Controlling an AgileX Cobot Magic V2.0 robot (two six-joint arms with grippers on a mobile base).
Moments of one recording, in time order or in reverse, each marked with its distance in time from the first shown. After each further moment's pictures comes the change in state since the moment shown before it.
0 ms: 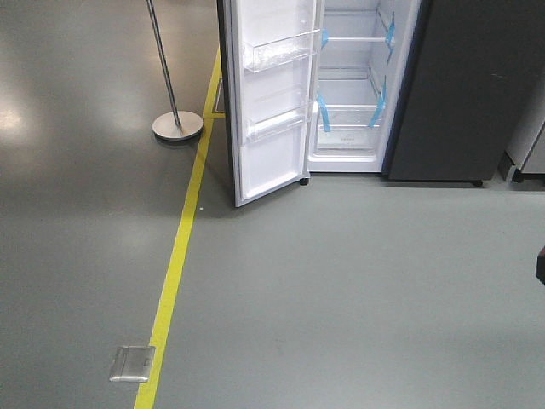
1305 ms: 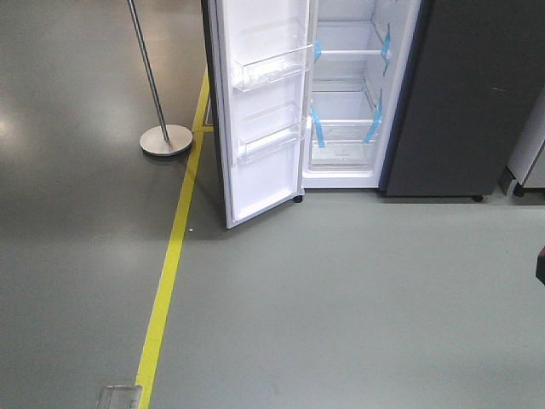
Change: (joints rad) left arm 0.000 0.000 0.000 0.000 0.000 0.000; right arm 0.000 0.000 0.000 0.000 0.000 0.000
